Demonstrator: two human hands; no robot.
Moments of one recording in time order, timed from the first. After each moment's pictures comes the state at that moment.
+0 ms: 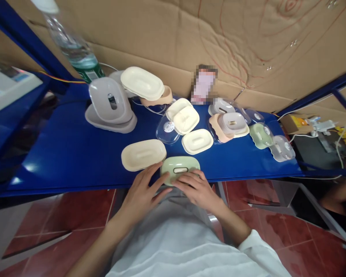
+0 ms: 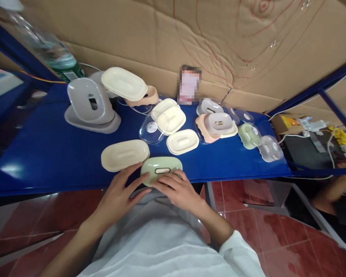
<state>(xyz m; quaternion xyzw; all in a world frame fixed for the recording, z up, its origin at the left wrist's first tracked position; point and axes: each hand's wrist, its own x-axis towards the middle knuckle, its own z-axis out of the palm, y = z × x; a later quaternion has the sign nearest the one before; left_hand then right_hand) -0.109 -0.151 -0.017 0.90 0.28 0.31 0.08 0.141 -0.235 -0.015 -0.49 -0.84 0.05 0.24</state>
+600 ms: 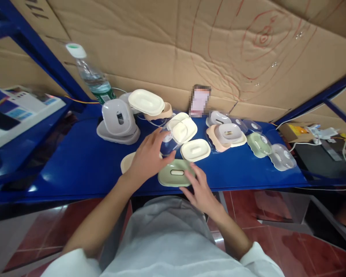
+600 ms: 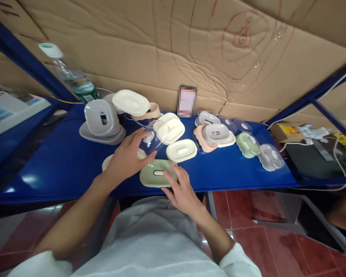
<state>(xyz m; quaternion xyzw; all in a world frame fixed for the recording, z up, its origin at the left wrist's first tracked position) -0.048 -0.051 0.038 0.87 0.36 0.30 0.12 0.153 -0.227 -0.020 -0.55 -0.77 0.00 0.32</state>
